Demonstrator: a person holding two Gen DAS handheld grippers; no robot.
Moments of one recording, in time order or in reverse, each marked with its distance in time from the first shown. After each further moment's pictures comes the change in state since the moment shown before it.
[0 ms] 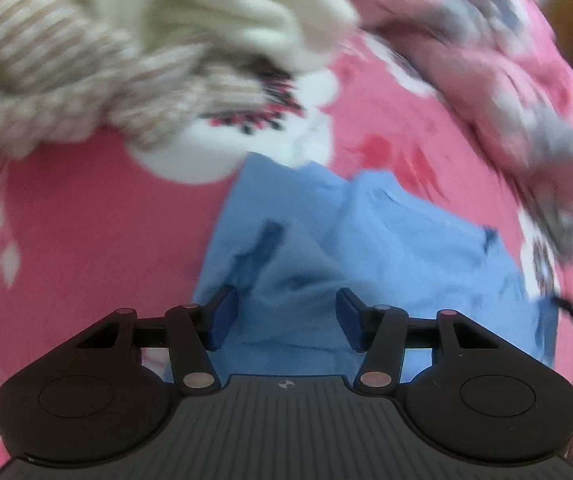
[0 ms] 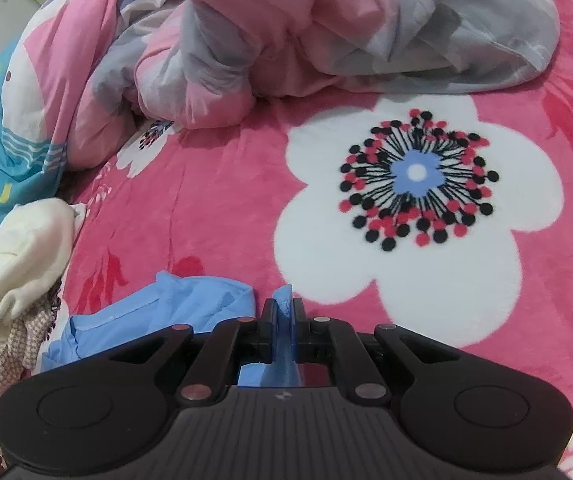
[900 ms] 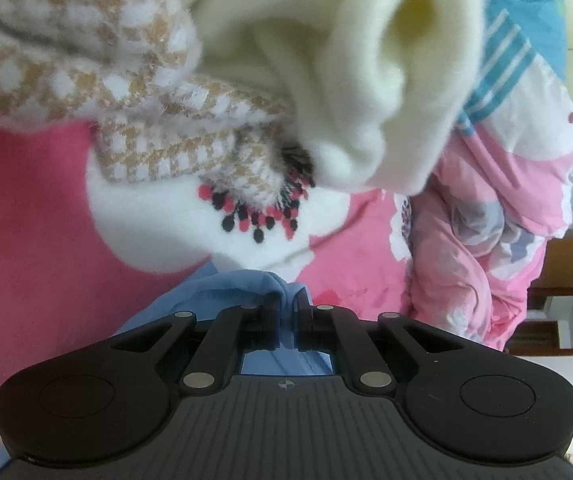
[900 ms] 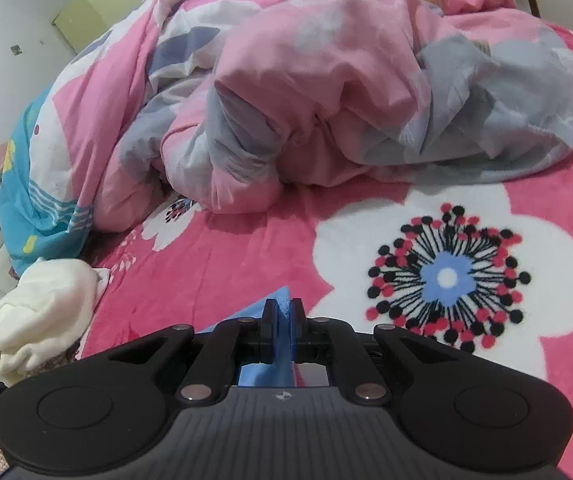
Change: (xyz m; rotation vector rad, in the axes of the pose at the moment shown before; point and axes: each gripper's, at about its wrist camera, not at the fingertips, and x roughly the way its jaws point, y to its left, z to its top) left arm 0.045 0.067 0.062 -0.750 -0.074 -0.294; right arm 0.010 -0.007 0.035 -0.018 -0.200 0.106
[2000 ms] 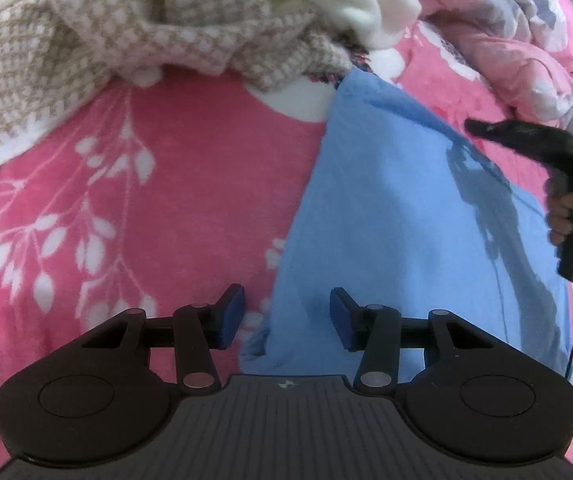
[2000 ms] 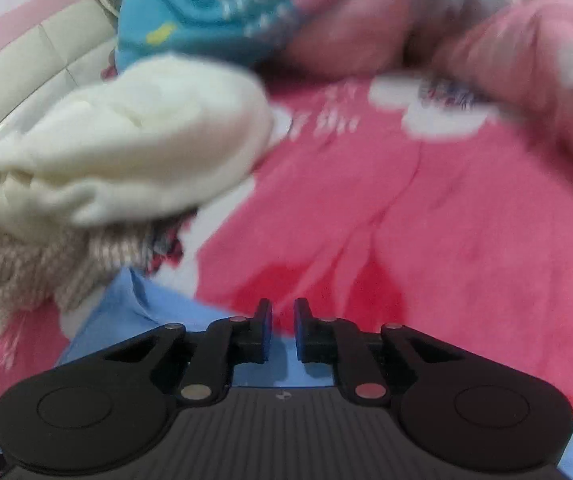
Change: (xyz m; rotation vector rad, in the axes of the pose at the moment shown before) left arm -0.105 0.031 -0.095 0.665 0.062 0.427; right arm 0.155 0.243 -0.096 -0.552 0.281 0.218
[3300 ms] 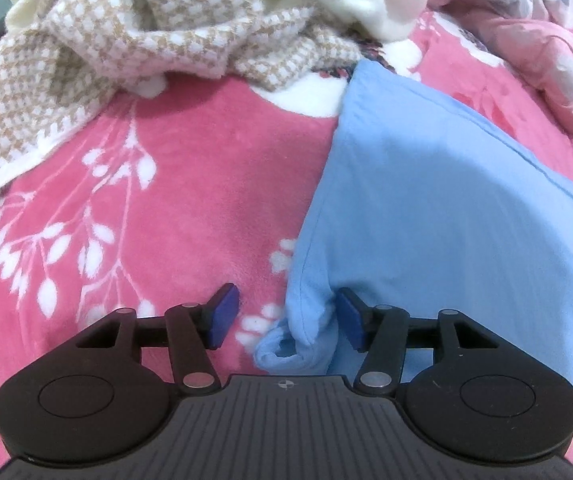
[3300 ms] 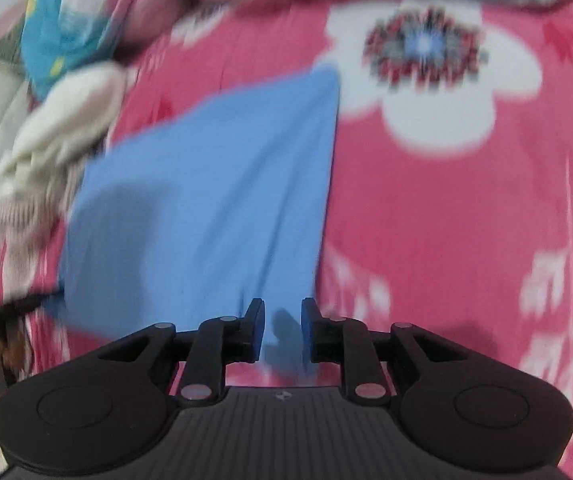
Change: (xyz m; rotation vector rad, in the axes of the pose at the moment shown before) left arm 0.016 -0.028 -0.009 0.056 -0.053 0.153; right arm -0.259 -0.125 -0.213 0.505 0.244 -0.090
